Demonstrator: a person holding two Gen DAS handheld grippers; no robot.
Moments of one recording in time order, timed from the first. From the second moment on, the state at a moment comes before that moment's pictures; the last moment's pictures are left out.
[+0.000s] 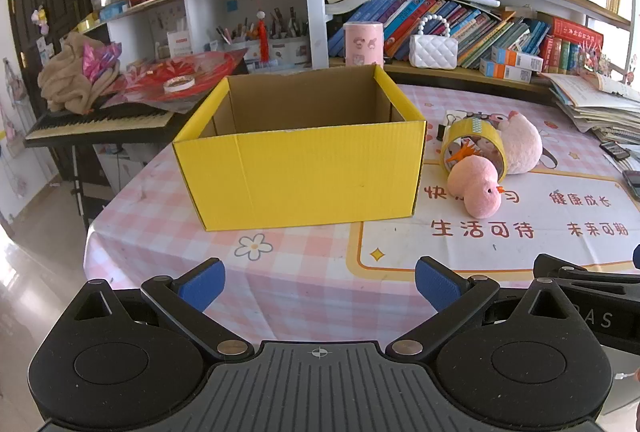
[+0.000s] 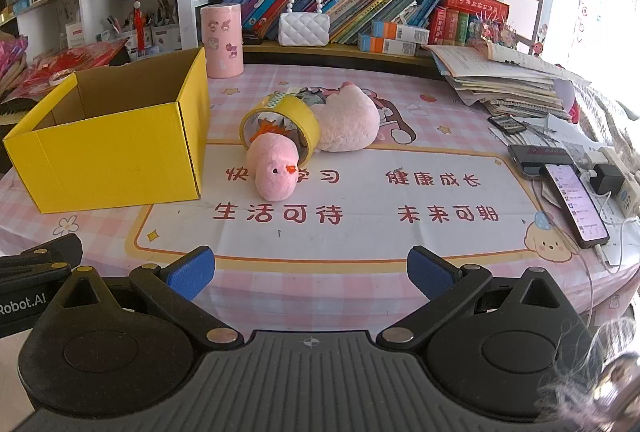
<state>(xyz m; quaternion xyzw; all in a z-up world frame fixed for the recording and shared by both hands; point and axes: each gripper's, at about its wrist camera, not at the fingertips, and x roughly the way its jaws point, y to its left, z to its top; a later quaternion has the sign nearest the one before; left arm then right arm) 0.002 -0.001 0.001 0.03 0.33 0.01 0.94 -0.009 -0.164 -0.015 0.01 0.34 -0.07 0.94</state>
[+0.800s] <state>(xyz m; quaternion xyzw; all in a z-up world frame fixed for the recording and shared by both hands) 0.003 -0.001 -0.001 0.03 0.33 0.01 0.94 -0.008 -0.163 -0.017 0.01 0.34 -0.07 0.94</state>
